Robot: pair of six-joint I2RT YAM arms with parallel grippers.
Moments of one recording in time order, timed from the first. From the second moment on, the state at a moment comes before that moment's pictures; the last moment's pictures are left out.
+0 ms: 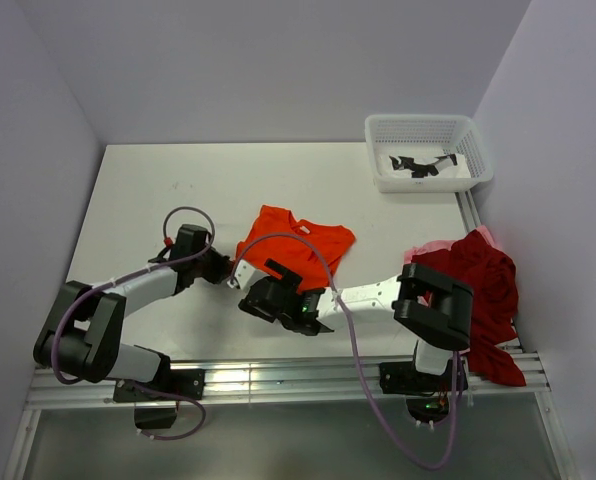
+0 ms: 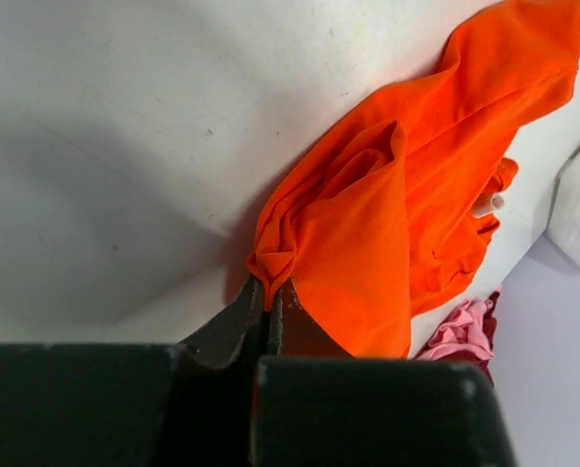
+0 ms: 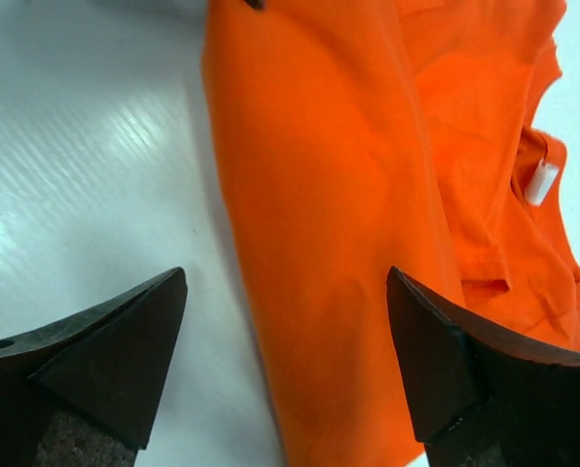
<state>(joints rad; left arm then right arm) -0.34 1.40 0.55 -0.01 0.11 -1.30 1.23 1.71 0.90 0.05 0.56 -0.09</state>
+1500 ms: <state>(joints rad) -0.26 1.37 0.72 -0.27 0.26 -1.15 1.21 2.01 1.05 0.14 0.81 -0.20</state>
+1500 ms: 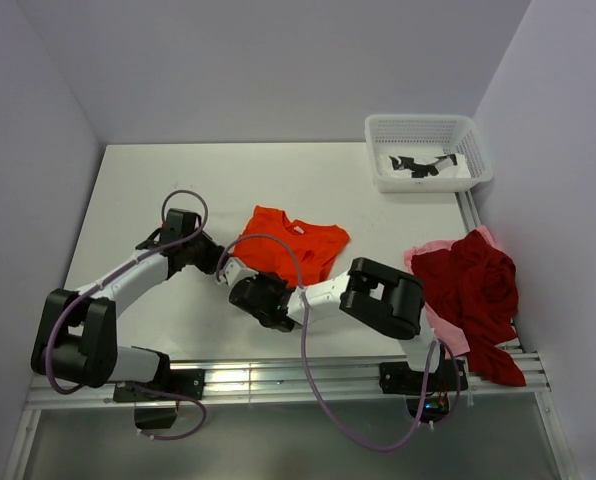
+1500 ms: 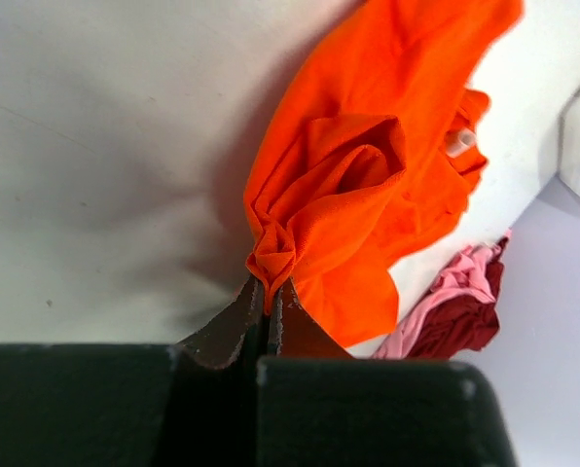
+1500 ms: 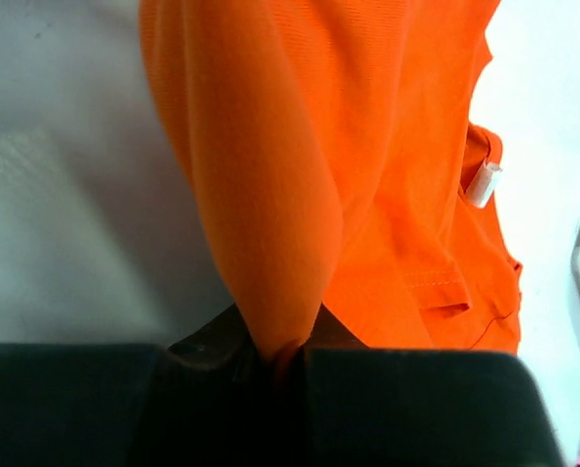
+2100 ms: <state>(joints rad) -0.11 1.26 0.67 -0.26 0.32 -1.06 1.13 1.95 1.10 -0.01 0.52 -0.10</state>
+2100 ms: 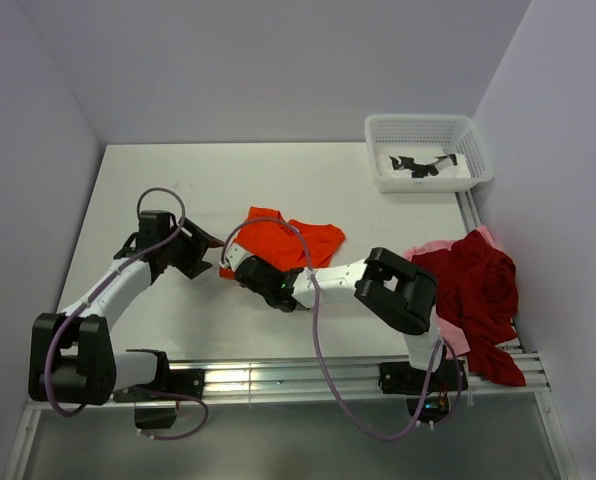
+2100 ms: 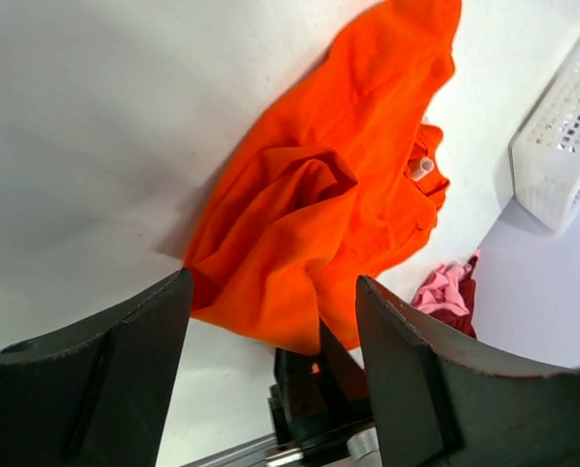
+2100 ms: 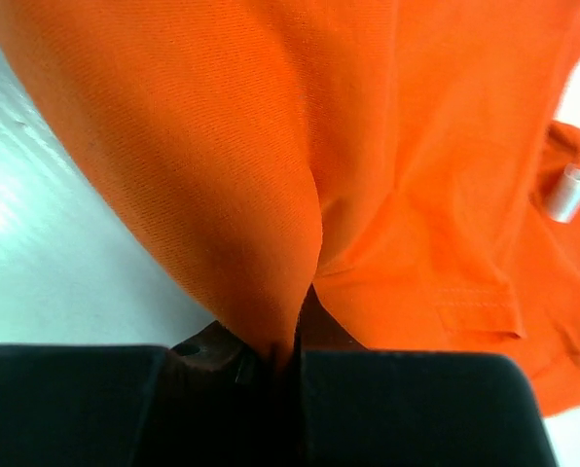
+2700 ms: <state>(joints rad) -0.09 1.09 0.67 -0.33 0.26 -0.96 0.84 2.02 1.35 -0.34 -0.35 0.09</state>
